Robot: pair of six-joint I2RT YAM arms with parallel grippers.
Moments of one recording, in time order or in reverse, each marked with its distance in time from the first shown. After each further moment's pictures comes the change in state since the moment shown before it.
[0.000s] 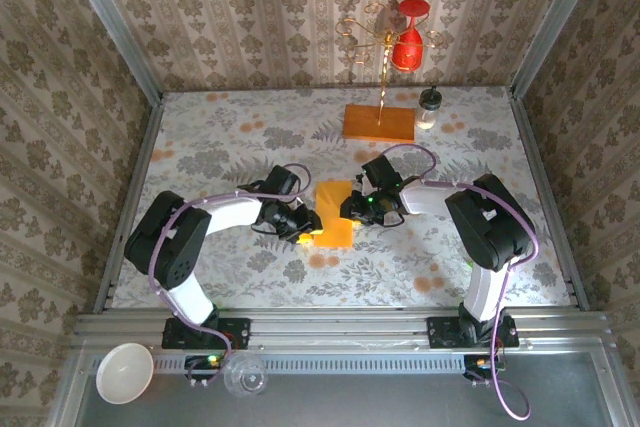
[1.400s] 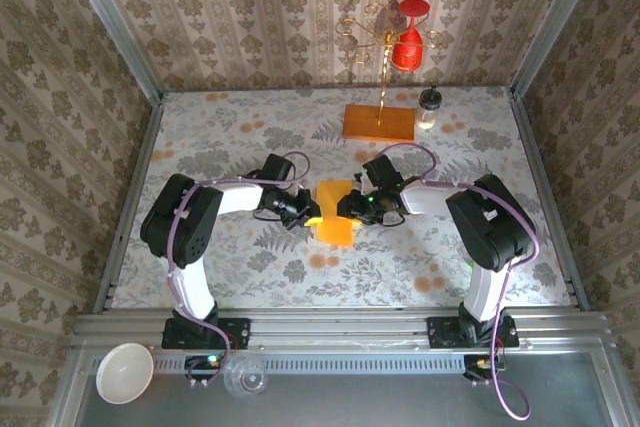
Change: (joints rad) left arm 0.095 0.158 0.096 0.108 0.179 0.040; right arm -0.004 -0.012 -0.005 0.021 -0.030 -0.037
